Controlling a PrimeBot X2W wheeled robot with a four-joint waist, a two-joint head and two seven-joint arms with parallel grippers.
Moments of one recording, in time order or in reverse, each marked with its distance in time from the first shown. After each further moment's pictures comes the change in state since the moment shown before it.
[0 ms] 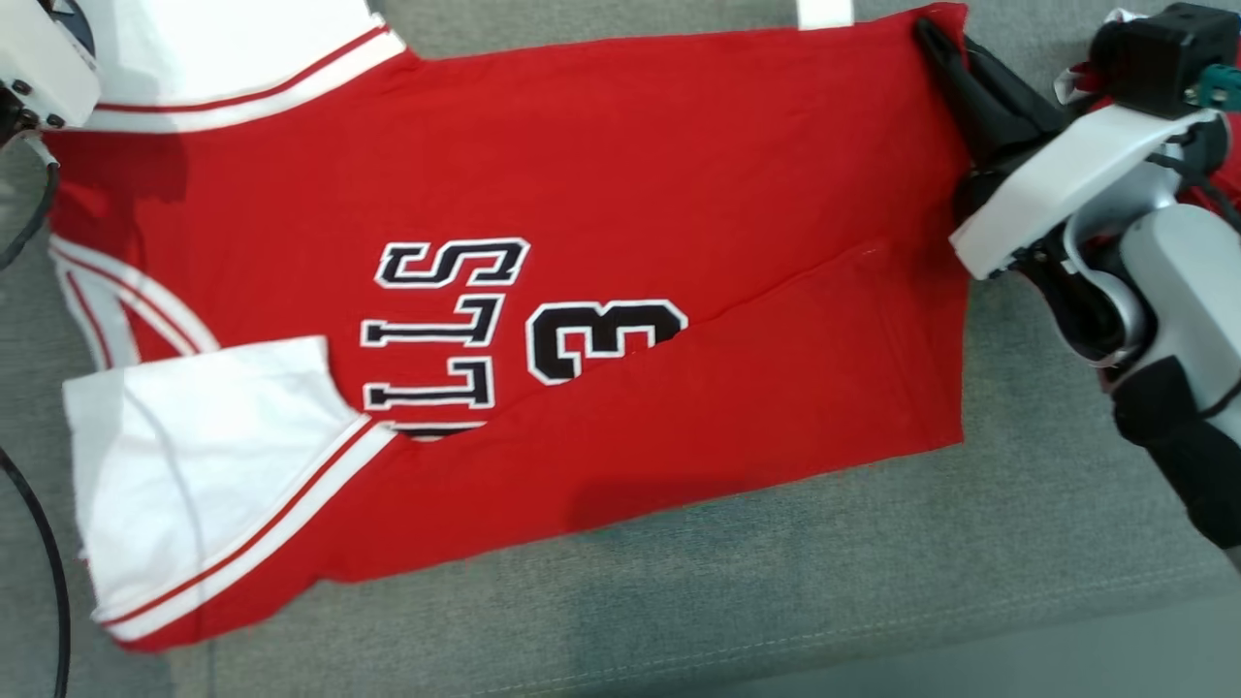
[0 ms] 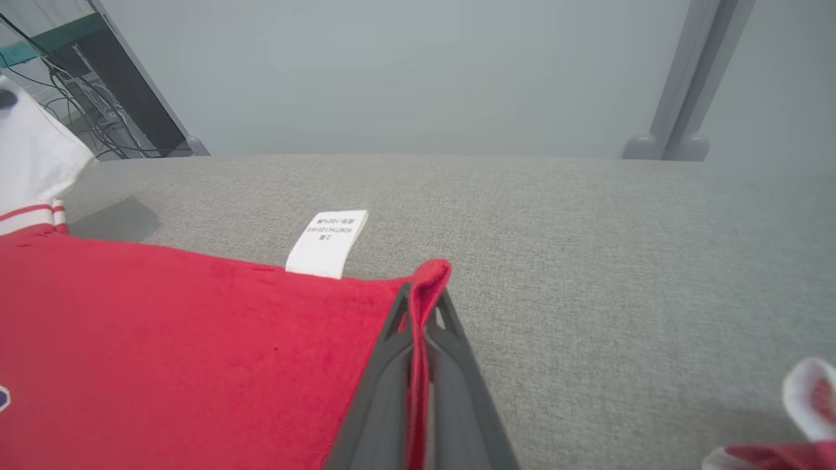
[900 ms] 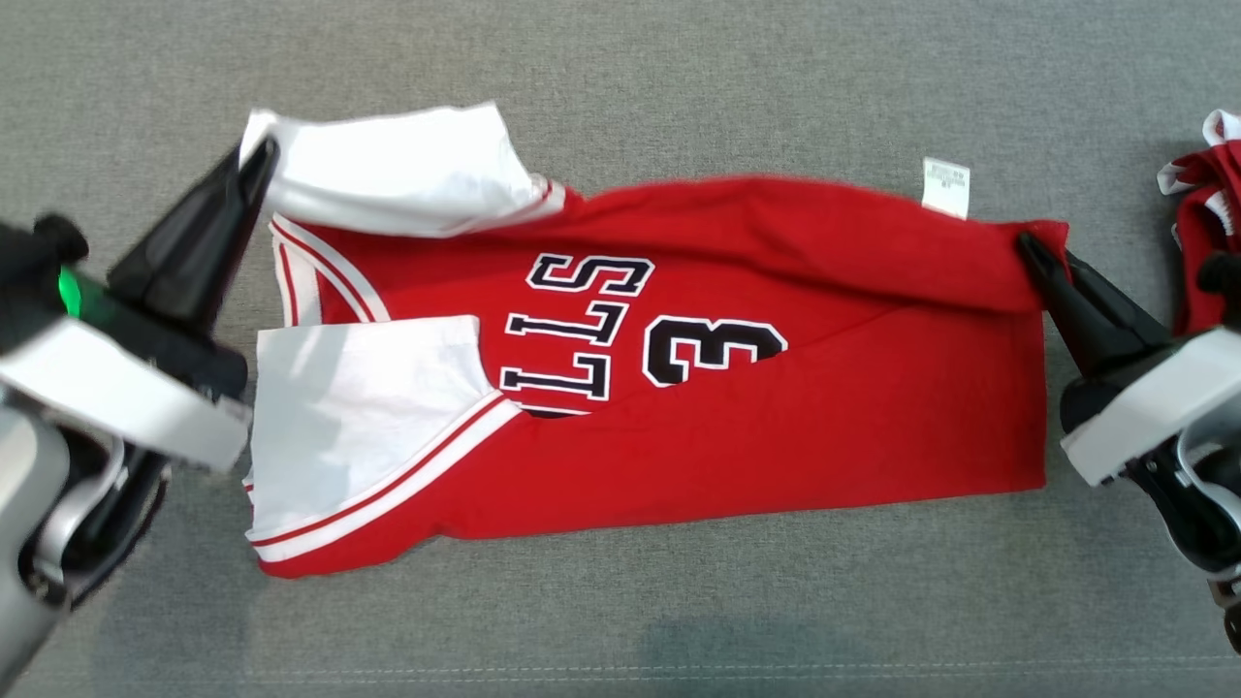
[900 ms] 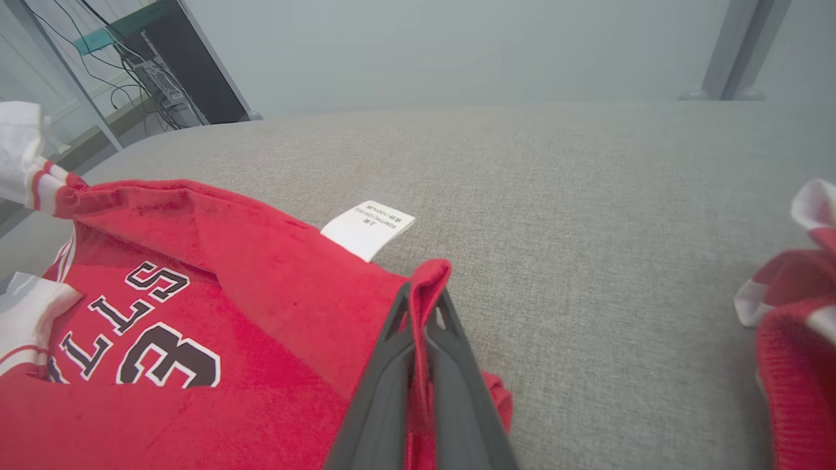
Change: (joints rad) left arm 0.476 0.215 -0.096 -0.618 0.037 0.170 -0.328; right arm 0.486 -0.184 -0.234 -0.379 -0.020 0.000 0.095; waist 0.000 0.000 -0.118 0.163
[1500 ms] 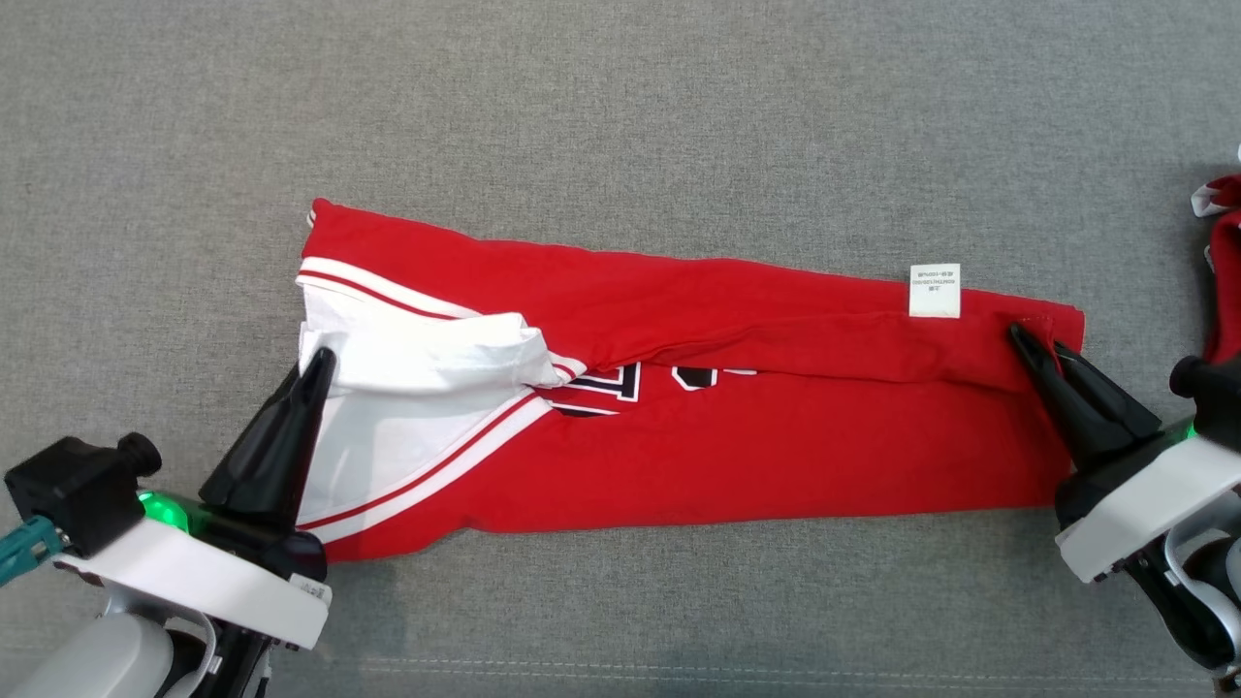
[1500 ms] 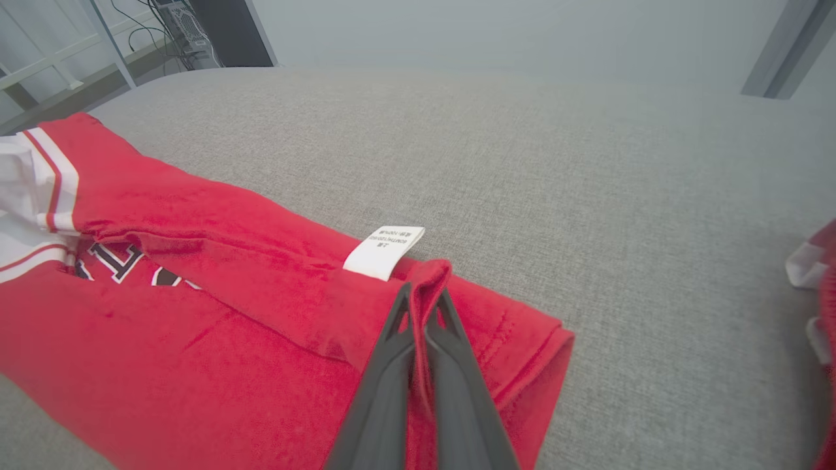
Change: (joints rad) left arm 0.428 -0.091 0.126 -0.177 -0.097 0.139 -0.052; right arm 0.194 0.010 -0.078 -0.106 -0.176 0.000 -0.003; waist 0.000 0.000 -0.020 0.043
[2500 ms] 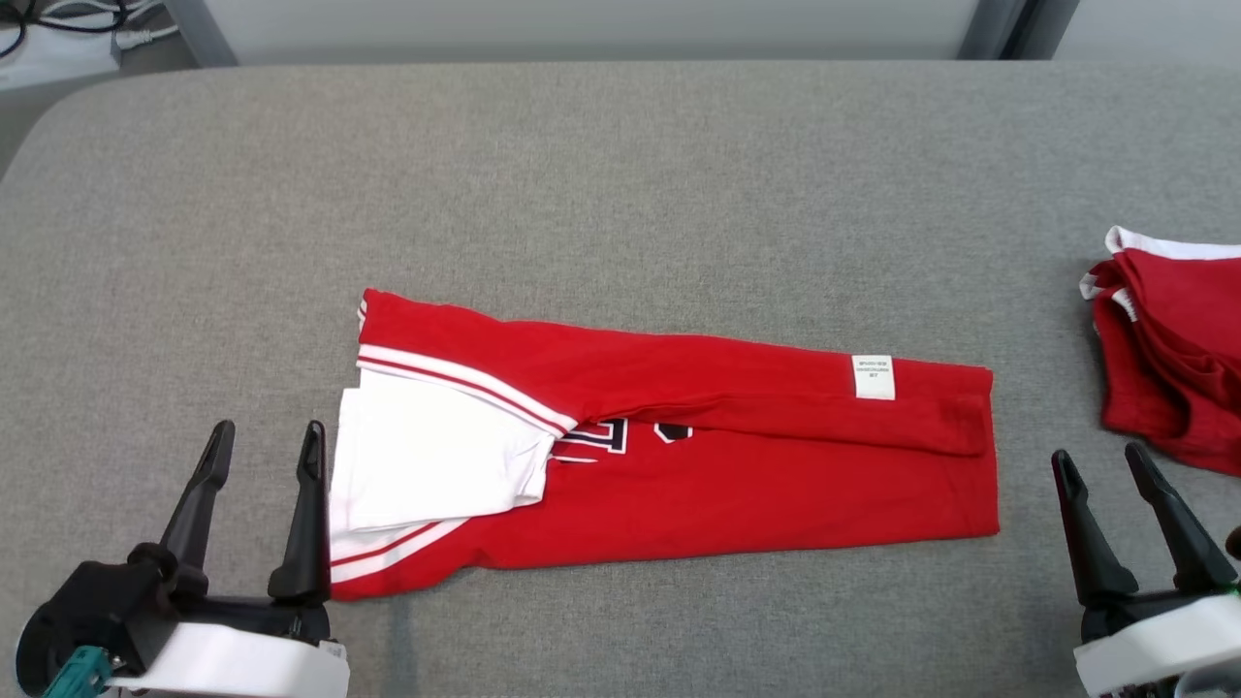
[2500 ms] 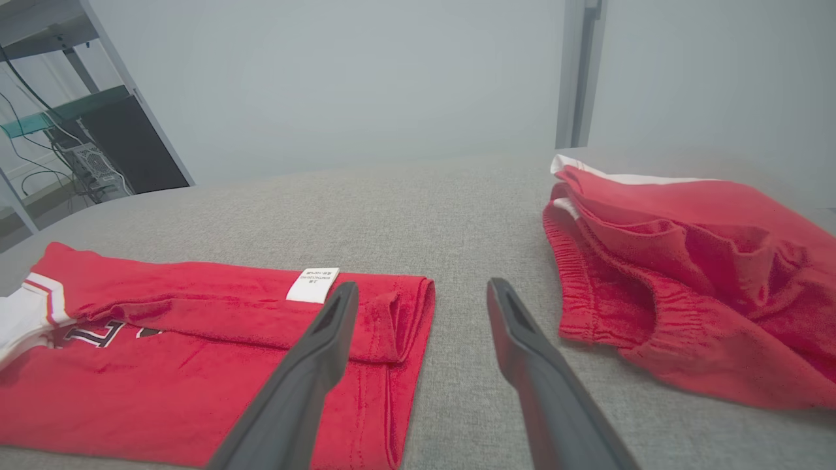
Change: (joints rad) left arm 0.252 -0.159 0.163 -0.054 0.326 0.252 0.006; right arm 0.280 0.216 -0.253 0.109 -0.127 0.000 -0.226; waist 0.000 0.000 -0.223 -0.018
